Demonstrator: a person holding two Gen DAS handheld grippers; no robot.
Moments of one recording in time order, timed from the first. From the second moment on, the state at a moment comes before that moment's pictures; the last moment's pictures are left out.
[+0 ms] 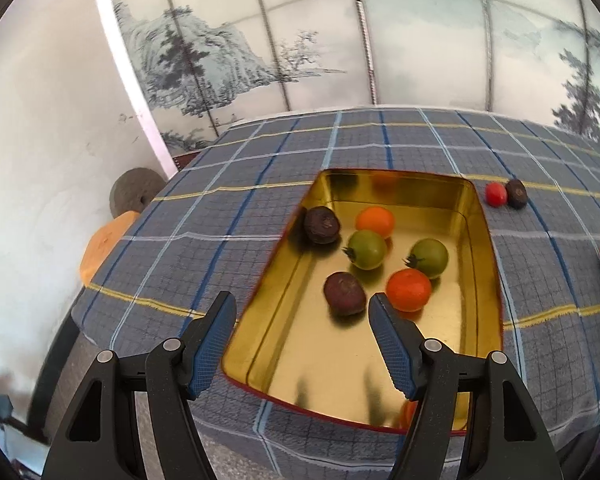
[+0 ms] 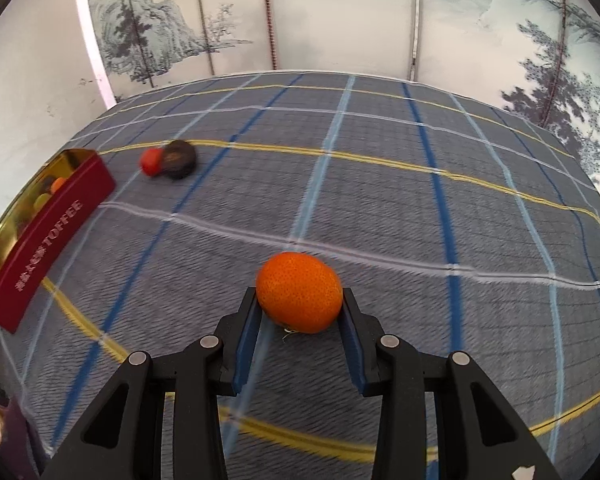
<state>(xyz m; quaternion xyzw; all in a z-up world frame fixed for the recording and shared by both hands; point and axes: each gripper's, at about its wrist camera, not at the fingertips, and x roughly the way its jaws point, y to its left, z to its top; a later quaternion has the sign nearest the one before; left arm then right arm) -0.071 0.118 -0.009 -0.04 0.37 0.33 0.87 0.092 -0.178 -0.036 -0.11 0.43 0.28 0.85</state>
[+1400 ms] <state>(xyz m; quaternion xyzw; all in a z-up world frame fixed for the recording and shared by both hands) -0.129 0.154 -0.006 -0.06 0.35 0.38 0.85 -0.041 0.082 0.000 -0.15 0.40 0.56 0.71</state>
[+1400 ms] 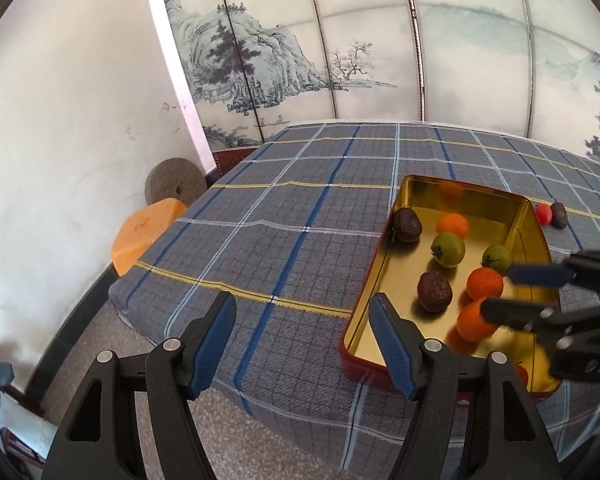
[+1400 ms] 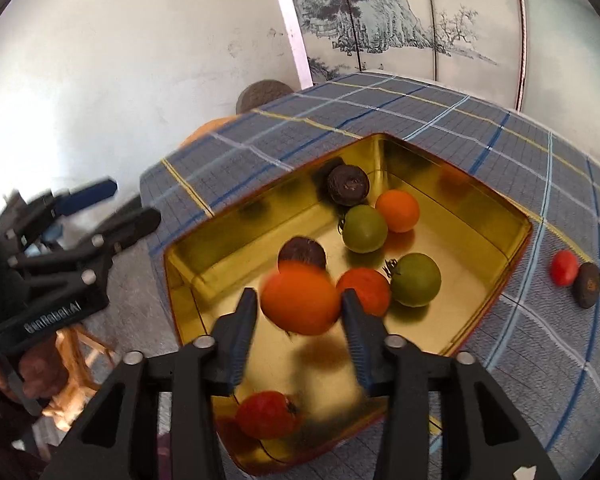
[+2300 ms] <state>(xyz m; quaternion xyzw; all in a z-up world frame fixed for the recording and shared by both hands) -0.094 0.117 0.004 0.01 0.36 0.34 0.87 0.060 -0.111 -0.011 -0.09 0.41 0.35 0.84</state>
